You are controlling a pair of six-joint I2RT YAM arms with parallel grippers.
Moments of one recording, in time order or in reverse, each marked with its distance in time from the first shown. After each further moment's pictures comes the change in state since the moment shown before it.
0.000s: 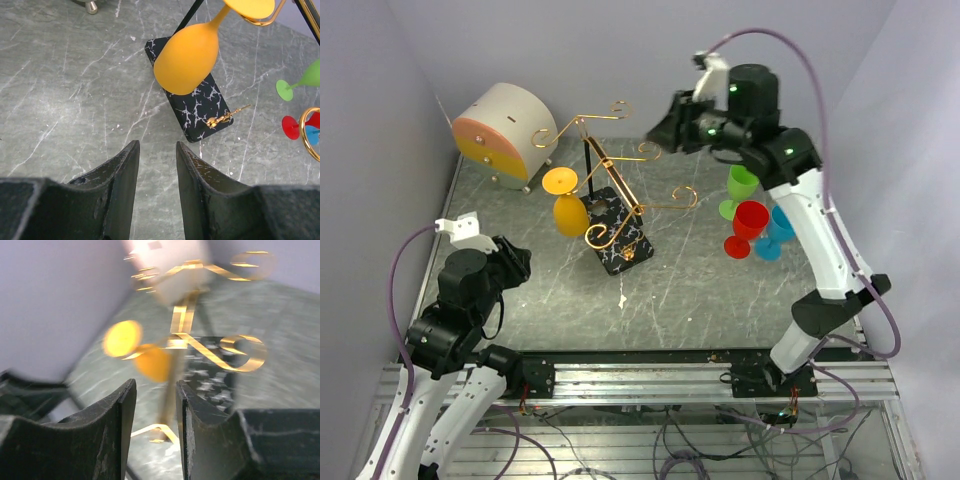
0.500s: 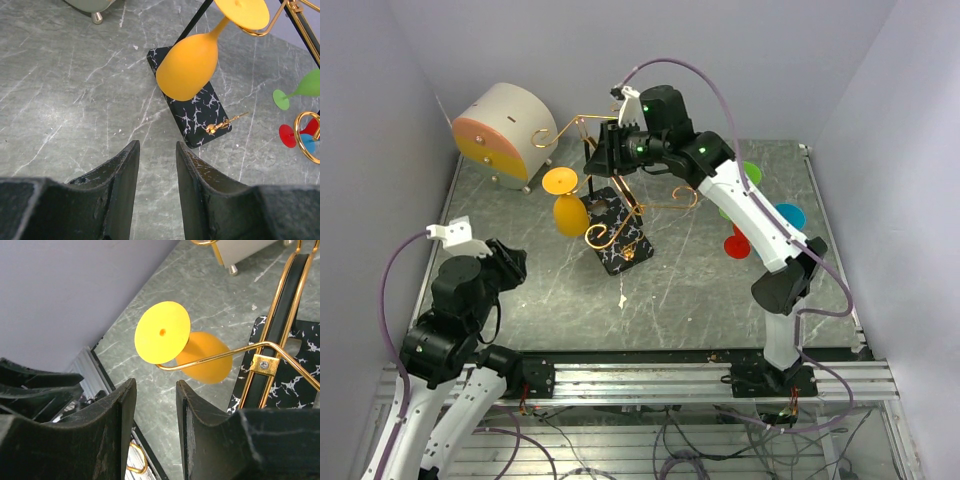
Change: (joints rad) left arm 0.000 -0.042 0.000 -0.003 -0.028 -0.009; right arm 0.254 0.275 0.078 0.106 -0.174 0.106
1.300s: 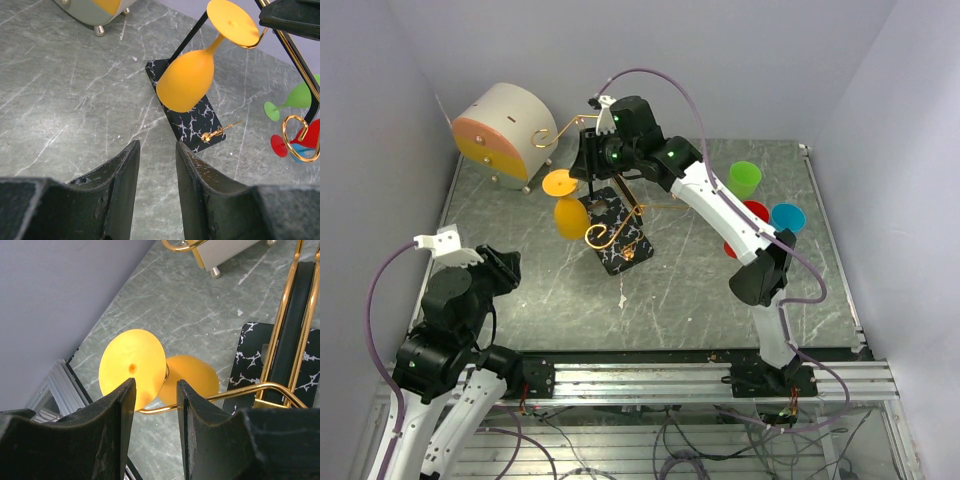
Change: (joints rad) left arm 0.000 -0.076 0.000 -0.006 -0.027 -0.023; right arm 0.057 0.171 0.108 0.011 0.147 -0.007
